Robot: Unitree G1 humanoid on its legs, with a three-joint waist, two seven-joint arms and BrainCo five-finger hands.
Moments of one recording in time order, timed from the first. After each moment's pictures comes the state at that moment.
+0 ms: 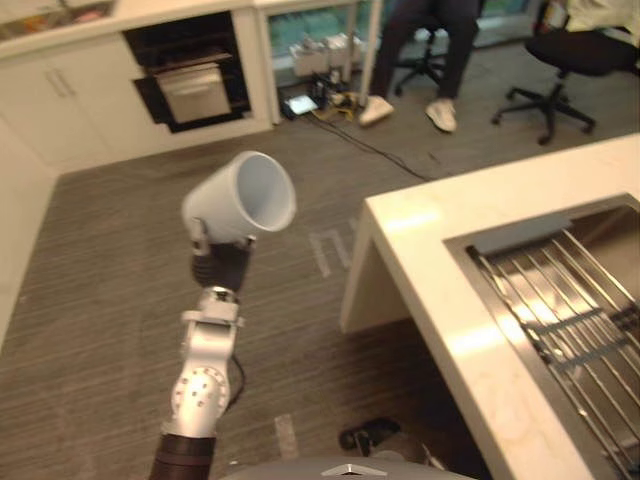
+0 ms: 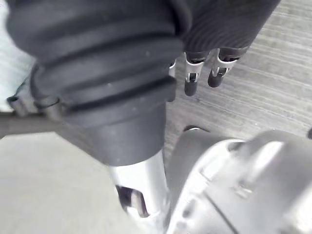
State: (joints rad) left arm 0.03 -0.03 -0.17 -0.24 -1.18 -0.06 -0.05; right arm 0.18 -0.19 -0.59 1.10 0.35 0.02 0.17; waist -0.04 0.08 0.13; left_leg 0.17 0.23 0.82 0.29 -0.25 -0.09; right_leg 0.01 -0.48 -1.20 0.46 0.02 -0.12
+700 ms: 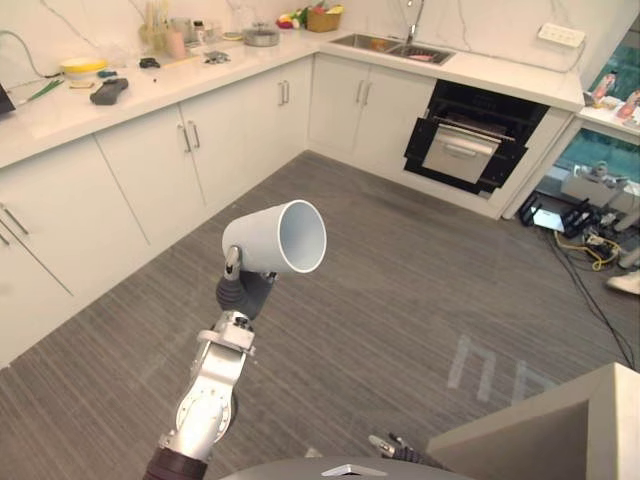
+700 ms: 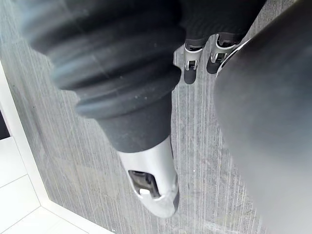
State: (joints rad) left arm 0.09 0.12 -0.28 -0.18 -1.18 -0.09 -0.10; right arm 0.10 -0.07 -0.18 1.08 0.35 -0.02 0.24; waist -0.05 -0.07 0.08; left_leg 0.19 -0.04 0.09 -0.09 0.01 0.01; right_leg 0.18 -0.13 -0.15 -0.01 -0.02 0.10
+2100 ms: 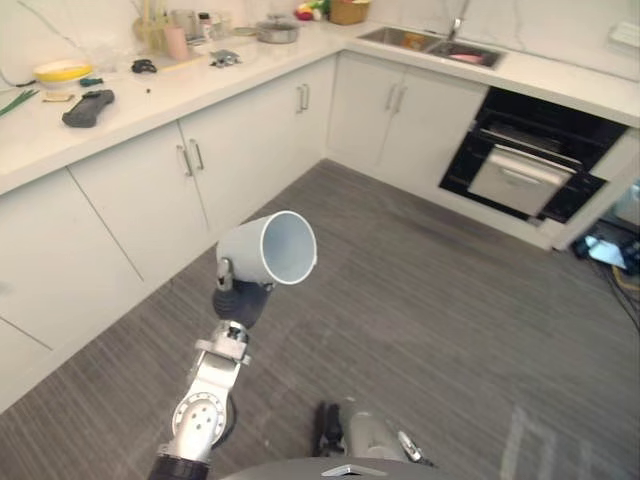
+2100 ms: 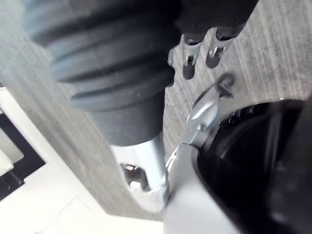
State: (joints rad) left arm 0.13 0.05 -0.20 -0.11 -1.21 0.02 -0.28; right arm 0.22 -0.01 -0.43 0.98 0.50 -0.01 0.36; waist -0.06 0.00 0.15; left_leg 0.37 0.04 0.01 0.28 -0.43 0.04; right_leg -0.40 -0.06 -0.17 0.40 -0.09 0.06
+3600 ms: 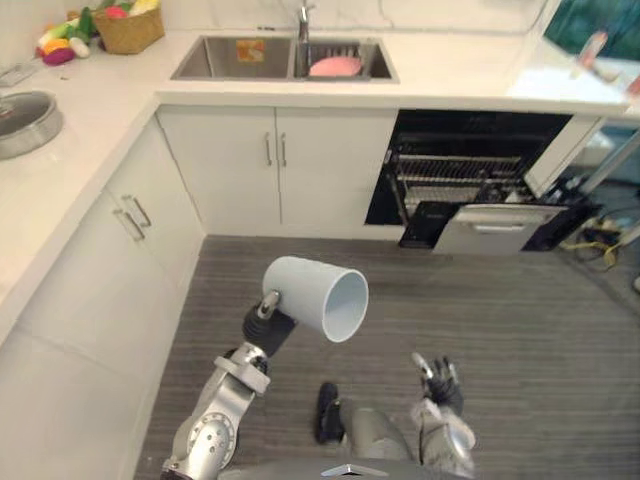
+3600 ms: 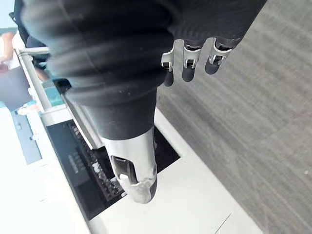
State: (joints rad) left arm 0.19 0.10 -0.32 -0.10 -0.97 0.04 -0.38; right arm 0.18 0.01 -0.16 0.43 0.59 -0.23 -0.07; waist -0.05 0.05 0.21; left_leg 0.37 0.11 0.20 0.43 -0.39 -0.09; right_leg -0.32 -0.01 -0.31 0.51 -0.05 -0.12
